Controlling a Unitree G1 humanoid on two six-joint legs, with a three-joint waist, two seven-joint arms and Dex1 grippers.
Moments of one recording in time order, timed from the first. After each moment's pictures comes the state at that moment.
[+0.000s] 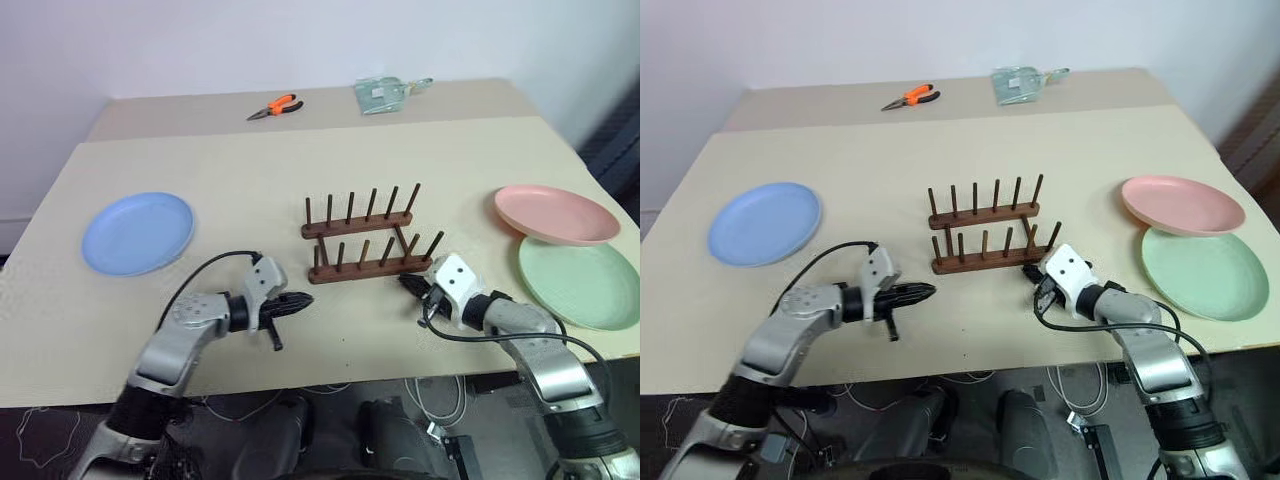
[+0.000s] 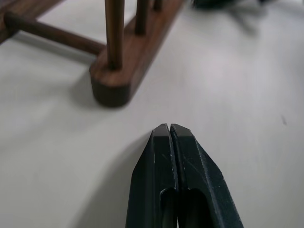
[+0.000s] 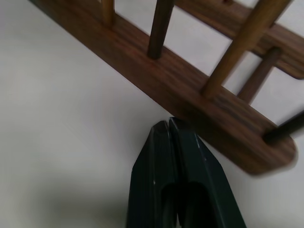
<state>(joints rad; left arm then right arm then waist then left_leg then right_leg) -0.21 0.43 -0.20 -0.15 -0.20 0.47 -0.86 -0.10 -0.60 0.06 -0.15 0.08 0.28 0.66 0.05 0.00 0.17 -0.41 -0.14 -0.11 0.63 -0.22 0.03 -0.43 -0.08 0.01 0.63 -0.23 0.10</state>
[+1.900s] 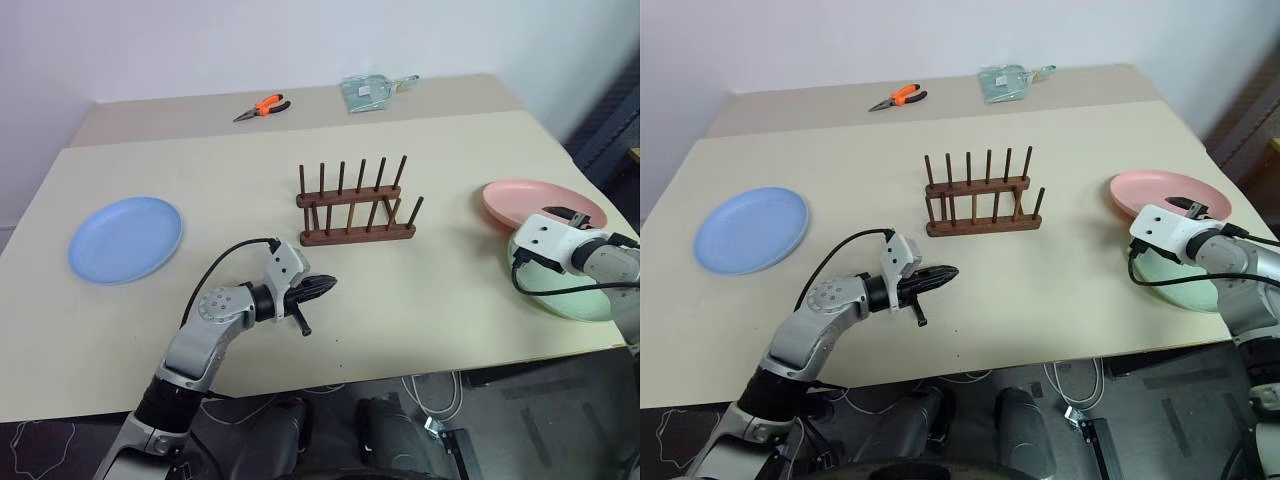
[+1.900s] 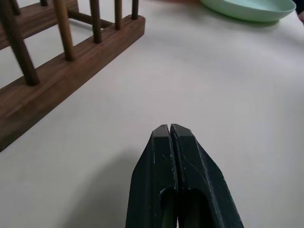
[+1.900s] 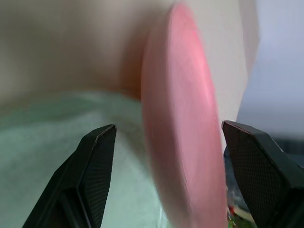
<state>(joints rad) -0.25 0.34 -0.24 -0.16 -0.25 0.42 -0.77 -0.34 -1.00 0.03 0.38 -0.38 0.02 0.51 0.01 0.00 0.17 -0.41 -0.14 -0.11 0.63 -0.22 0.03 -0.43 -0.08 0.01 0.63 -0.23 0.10</state>
